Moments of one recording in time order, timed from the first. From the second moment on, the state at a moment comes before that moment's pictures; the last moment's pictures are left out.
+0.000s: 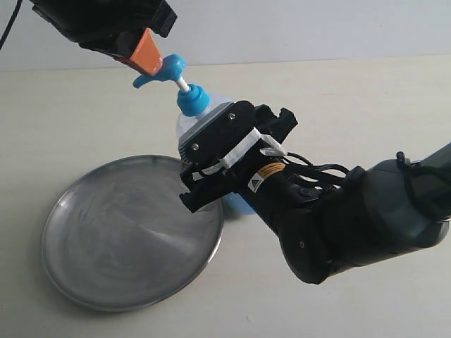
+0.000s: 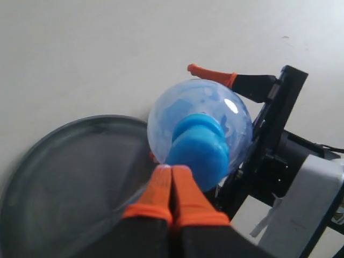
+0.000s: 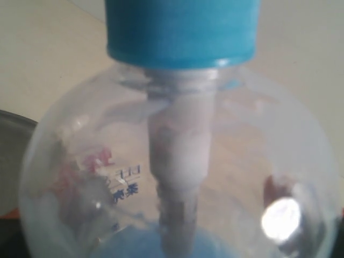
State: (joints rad) left arm -0.55 1.59 -1.48 -0.26 1.05 0.13; right arm 0.93 1.92 -0.69 0.56 -0.90 -0.62
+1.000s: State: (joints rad) left arm -0.55 1.59 -1.48 -0.31 0.97 0.12; right arm 0.93 1.92 -0.69 0.54 -0.90 -0.61
